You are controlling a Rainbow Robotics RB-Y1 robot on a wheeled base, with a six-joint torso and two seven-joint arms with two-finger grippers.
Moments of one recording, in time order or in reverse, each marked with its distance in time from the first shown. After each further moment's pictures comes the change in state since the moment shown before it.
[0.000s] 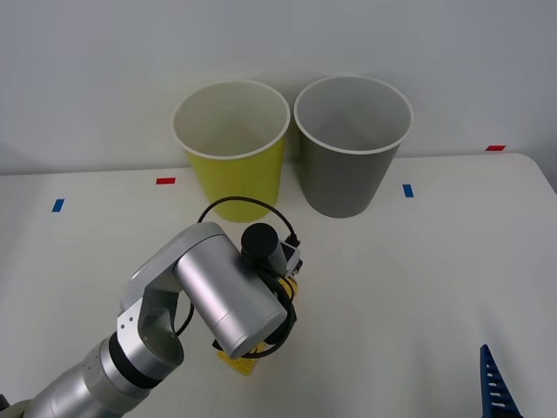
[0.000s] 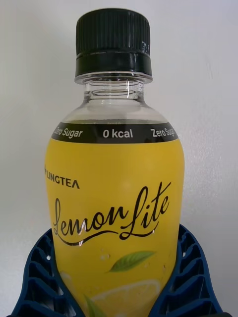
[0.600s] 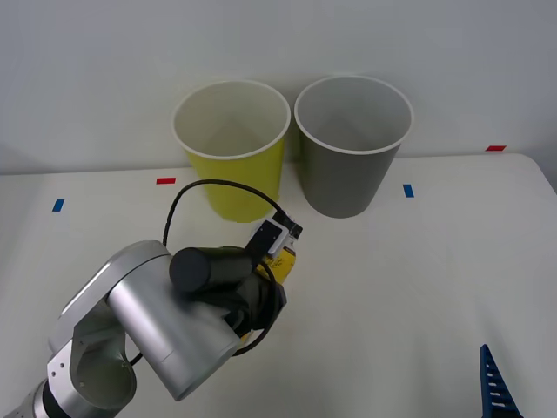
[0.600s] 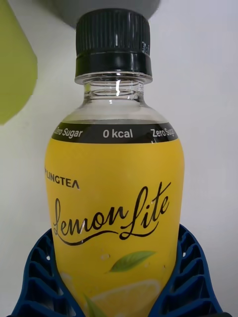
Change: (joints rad) right arm 0.000 0.000 0.000 0.000 0.000 0.000 0.000; left arm 0.129 0.064 0.052 -0.255 -0.117 -0.140 -0.114
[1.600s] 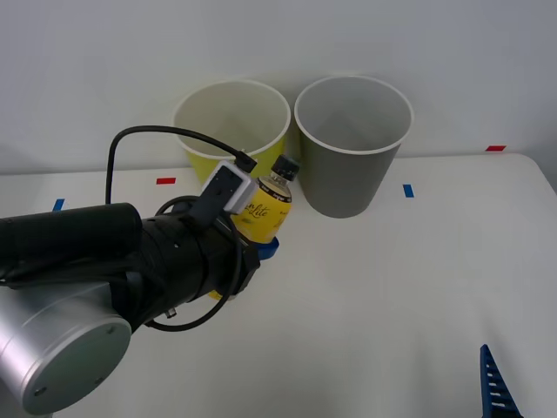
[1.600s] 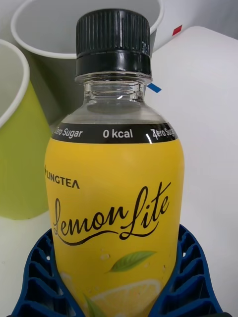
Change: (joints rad) right arm 0.000 0.000 0.000 0.000 0.000 0.000 0.000; left arm 0.142 -0.071 0.368 -0.274 0.284 -0.083 -0.397
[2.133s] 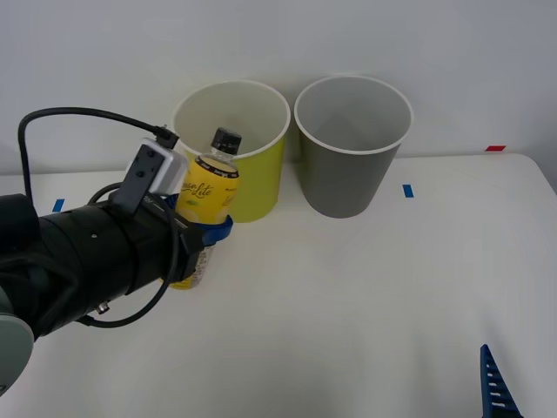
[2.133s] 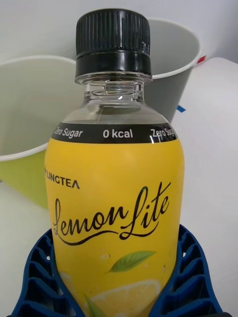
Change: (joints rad) right arm 0.000 0.000 0.000 0.000 0.000 0.000 0.000; left arm 0.095 -0.012 0.268 -0.098 0.149 0.022 -0.039
